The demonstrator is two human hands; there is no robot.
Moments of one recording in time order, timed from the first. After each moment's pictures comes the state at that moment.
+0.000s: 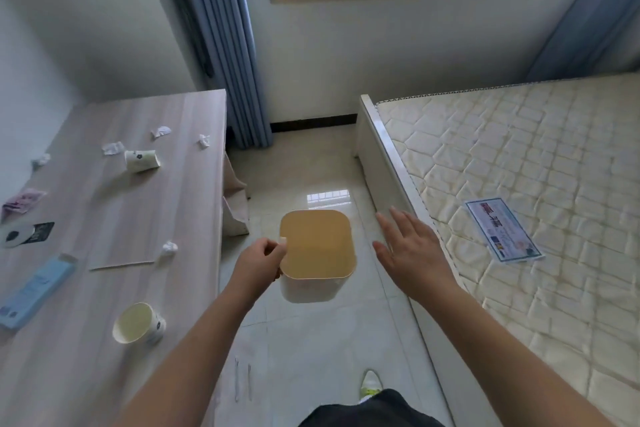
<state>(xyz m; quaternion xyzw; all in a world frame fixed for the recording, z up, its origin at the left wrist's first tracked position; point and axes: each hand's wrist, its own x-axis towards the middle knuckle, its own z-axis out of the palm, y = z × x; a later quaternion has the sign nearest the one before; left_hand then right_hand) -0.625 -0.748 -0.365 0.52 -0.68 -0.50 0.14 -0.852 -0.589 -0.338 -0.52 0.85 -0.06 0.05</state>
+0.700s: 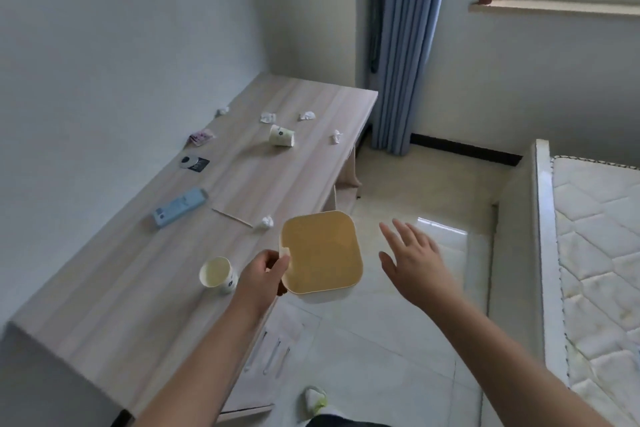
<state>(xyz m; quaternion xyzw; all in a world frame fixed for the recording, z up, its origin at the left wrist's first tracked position) -0.569 -0.752 -0.351 0.70 -0.46 -0.44 0.33 -0.847 -0.769 -0.361 -0.74 0.66 -0.06 0.12</state>
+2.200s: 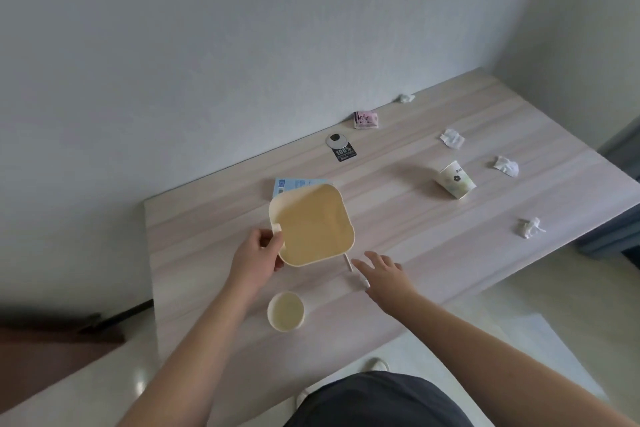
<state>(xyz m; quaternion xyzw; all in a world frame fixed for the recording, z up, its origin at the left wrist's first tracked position) -0.387 -0.875 -0.375 0.84 -0.11 -0.30 0.44 -0.586 -1.033 -0.476 -0.94 0.26 0.16 0.14</state>
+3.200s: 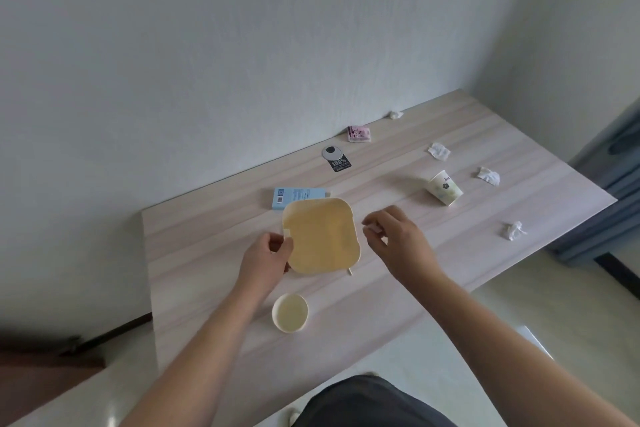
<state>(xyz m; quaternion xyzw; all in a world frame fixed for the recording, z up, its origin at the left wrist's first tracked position) -0.393 -0.862 -0.372 0.84 -0.18 -0.28 0.43 -0.580 -1.023 -0.335 -0.87 0.31 -0.24 0.30</state>
